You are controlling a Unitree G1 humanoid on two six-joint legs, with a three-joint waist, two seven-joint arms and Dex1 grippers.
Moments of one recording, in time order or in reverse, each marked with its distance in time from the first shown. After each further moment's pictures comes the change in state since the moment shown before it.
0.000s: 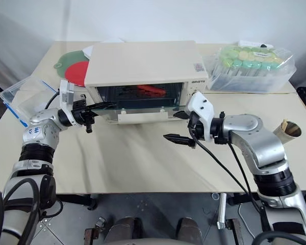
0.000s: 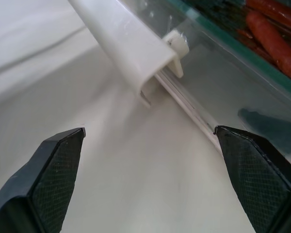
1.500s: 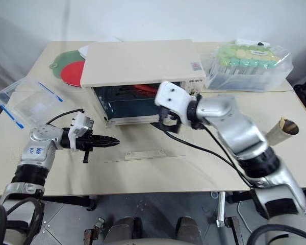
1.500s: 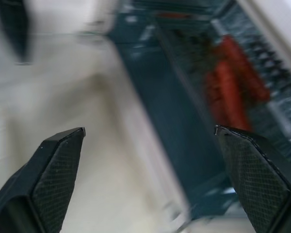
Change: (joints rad) left arm 0.307 0.079 -0.119 -0.354 0.057 -0.014 -0.047; right arm -0.341 0.130 0.333 0.104 -0.325 -0.081 -0.211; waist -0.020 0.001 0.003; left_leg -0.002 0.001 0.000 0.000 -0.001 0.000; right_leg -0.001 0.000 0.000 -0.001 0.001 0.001
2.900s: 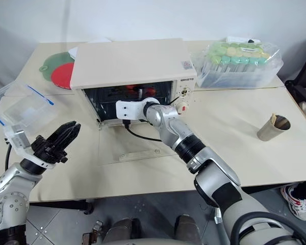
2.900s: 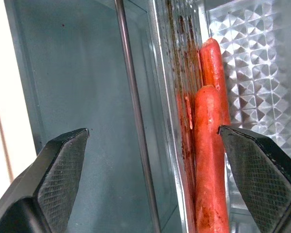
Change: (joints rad) left arm 0.542 -0.159 0.434 -0.687 -0.498 0.280 0.699; right arm -0.171 0.463 0.162 0.767 -0.728 -0.494 -0.349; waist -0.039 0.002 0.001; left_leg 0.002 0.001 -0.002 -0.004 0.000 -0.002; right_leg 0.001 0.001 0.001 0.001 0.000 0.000
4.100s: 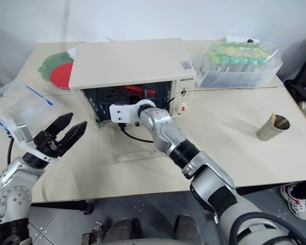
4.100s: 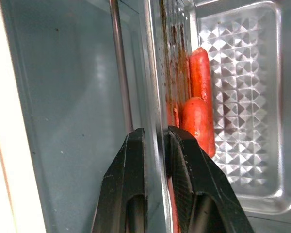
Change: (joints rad) left arm -0.062 0.007 -0.037 0.028 0.025 -0.018 0.021; right arm 0.044 0.044 0.021 -0.076 -0.146 0.095 -0.046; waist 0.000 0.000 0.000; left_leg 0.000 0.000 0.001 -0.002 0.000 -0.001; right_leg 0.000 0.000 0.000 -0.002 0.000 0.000
